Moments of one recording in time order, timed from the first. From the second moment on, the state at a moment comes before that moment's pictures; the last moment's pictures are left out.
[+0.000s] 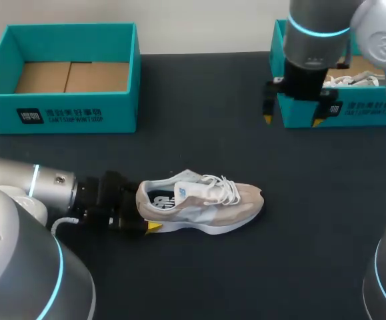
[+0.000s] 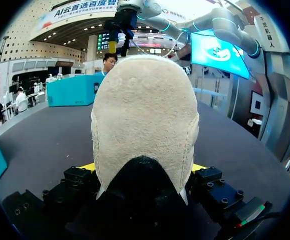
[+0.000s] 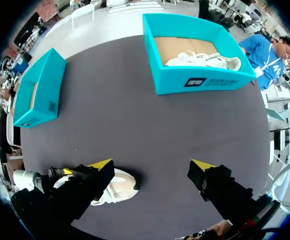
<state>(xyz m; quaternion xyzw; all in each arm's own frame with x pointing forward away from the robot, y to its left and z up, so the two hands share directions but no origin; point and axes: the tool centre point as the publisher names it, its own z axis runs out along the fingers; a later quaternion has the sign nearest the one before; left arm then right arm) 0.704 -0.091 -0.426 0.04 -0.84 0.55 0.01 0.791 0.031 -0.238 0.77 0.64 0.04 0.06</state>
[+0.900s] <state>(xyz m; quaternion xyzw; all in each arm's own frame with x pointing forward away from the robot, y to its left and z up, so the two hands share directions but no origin) 0.704 -0.091 -0.426 0.04 -0.84 0.55 0.01 0.741 0.151 -0.271 0.78 0.62 0.05 0.03</state>
